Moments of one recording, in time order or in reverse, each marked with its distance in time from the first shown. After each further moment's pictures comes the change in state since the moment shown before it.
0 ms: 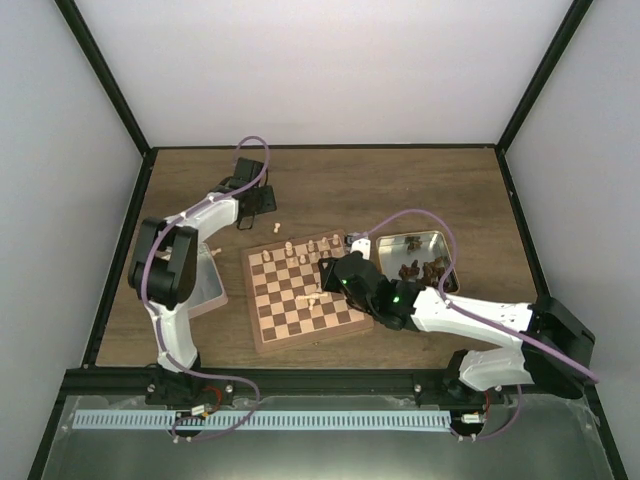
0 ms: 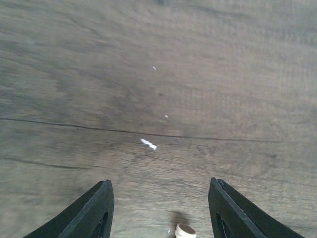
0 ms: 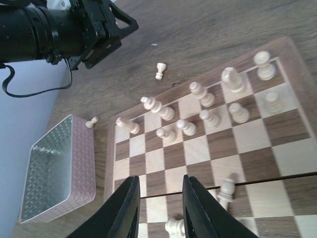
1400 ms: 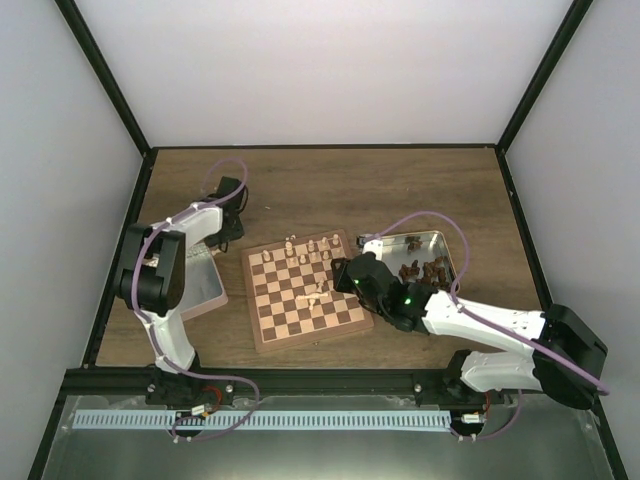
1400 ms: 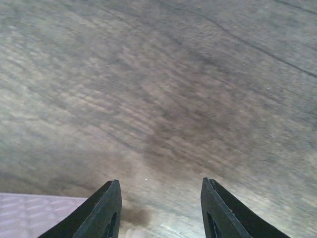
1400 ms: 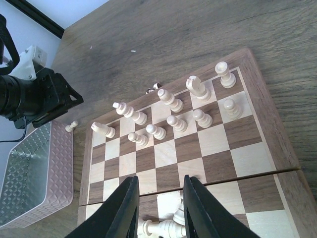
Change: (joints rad) left arm 0.086 -0.019 -0.103 -0.288 -0.264 -0.097; right arm -0.058 -0.085 -0.077 -0.032 0.005 -0.045
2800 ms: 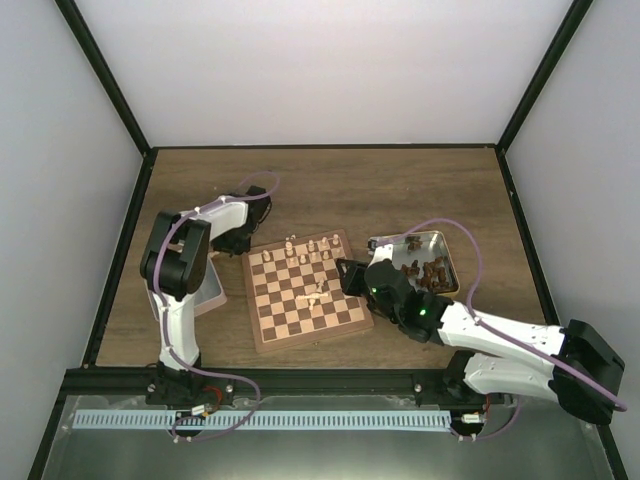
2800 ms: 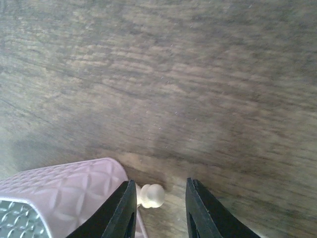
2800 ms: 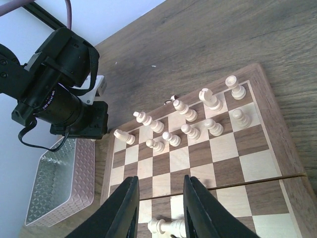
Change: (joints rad) left arm -0.109 0.172 0.153 -0.339 -0.224 0.153; right arm -0.002 -0.134 -0.111 0.112 -0.011 -0.019
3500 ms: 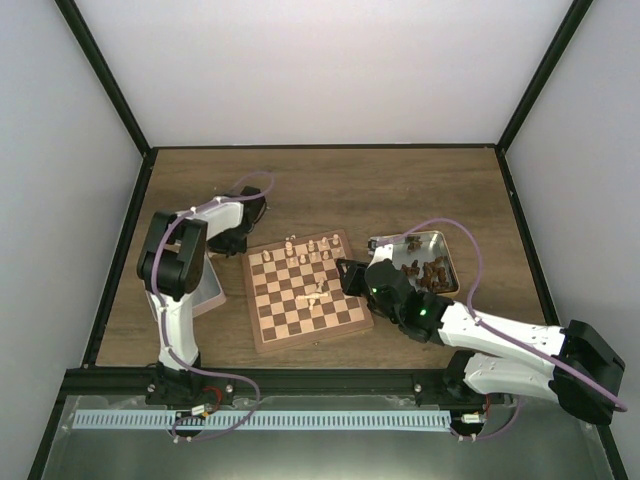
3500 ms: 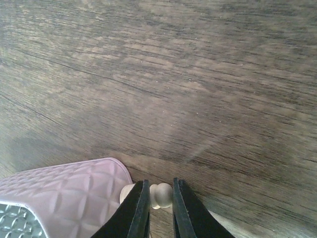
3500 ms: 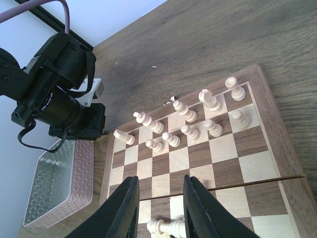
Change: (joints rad) left arm 0.029 -0.002 -0.019 0.005 0.009 0.010; right arm -0.001 -0.003 -0.002 0.000 0.001 -0.009
